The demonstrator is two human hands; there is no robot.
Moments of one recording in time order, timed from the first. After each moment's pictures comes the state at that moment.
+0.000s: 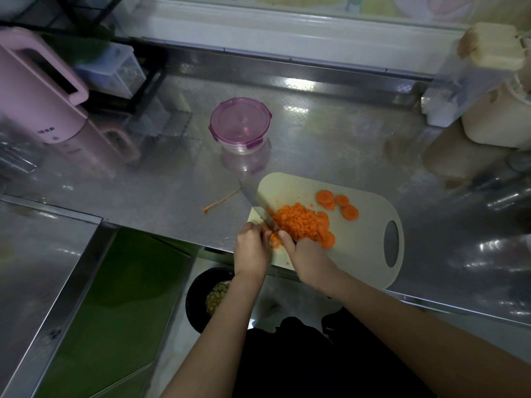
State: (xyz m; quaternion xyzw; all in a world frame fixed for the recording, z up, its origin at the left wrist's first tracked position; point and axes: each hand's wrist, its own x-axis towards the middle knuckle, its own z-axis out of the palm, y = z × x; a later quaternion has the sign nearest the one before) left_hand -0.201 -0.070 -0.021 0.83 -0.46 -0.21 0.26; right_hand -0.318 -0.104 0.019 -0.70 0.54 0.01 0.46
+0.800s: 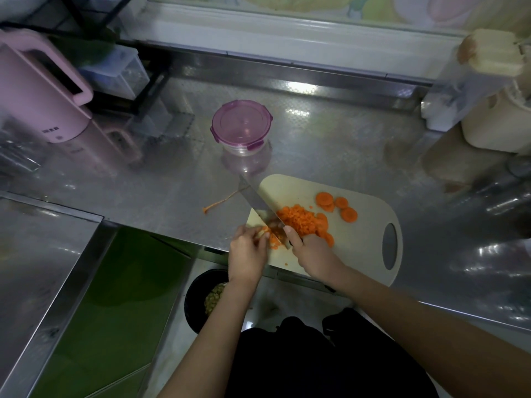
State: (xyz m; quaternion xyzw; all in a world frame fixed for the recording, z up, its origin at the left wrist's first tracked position) left_hand -0.199 -0.060 -0.021 0.82 -0.41 -0.23 0.32; right_hand -0.327 -0.118 0.010 -0.69 0.54 -0.03 0.48
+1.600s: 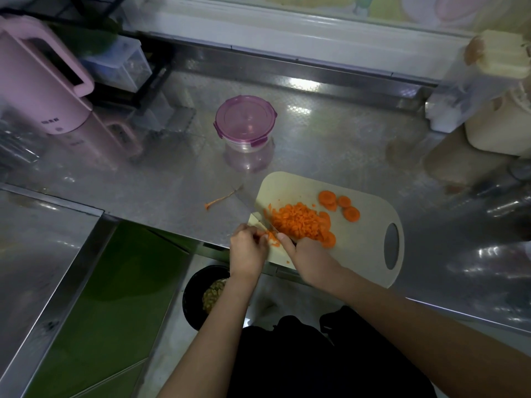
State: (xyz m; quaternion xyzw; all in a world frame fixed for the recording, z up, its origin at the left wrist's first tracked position) left_hand -0.194 -0.063 -0.025 0.84 -0.40 -0.24 0.29; right_hand -0.323 -0.106 0.025 -0.74 0.50 0.05 0.44
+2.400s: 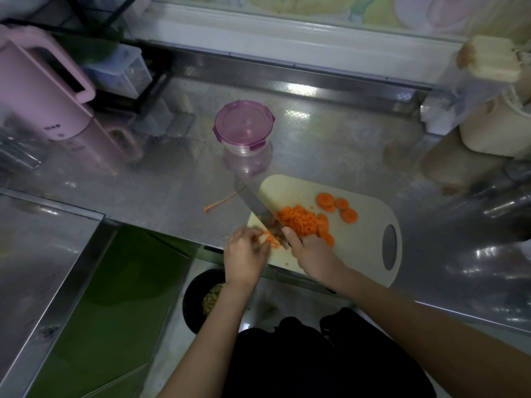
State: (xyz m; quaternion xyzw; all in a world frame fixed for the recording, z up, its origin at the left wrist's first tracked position) left_hand -0.192 -0.051 -0.027 0.83 -0.44 -0.21 0.28; right_hand -0.326 -0.112 0.019 -0.70 0.53 -0.02 0.48
